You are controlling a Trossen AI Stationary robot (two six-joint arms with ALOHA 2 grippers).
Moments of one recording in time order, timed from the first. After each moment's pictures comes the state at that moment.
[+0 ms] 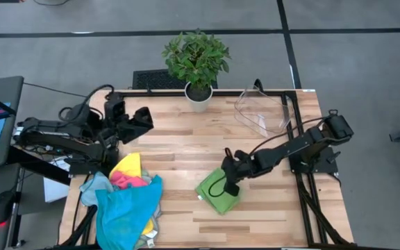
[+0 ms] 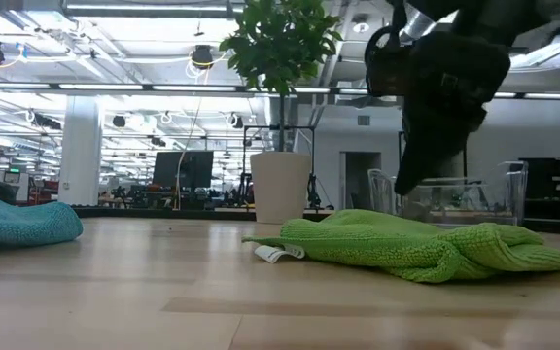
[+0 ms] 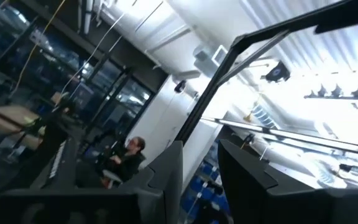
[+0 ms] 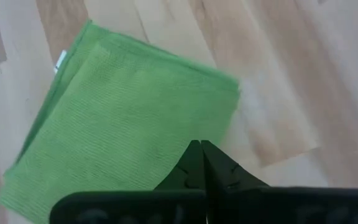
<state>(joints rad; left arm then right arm) -0.06 0.84 0.85 0.53 0.14 -0.72 0.31 1.62 0.91 -0.40 0.15 0.58</state>
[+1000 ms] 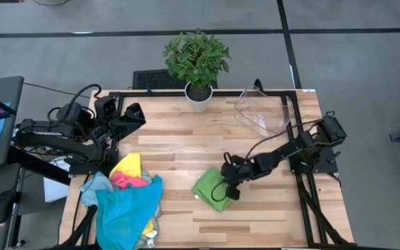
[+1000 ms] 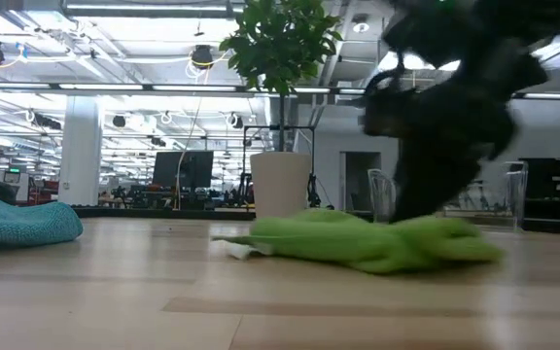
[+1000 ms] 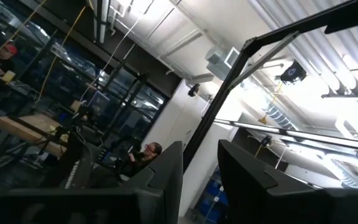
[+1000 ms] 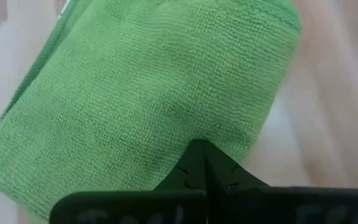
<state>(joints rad) -0.06 0.77 0.85 0.43 0.09 -0.66 0.29 1.73 0.77 -0.05 0.09 0.49</state>
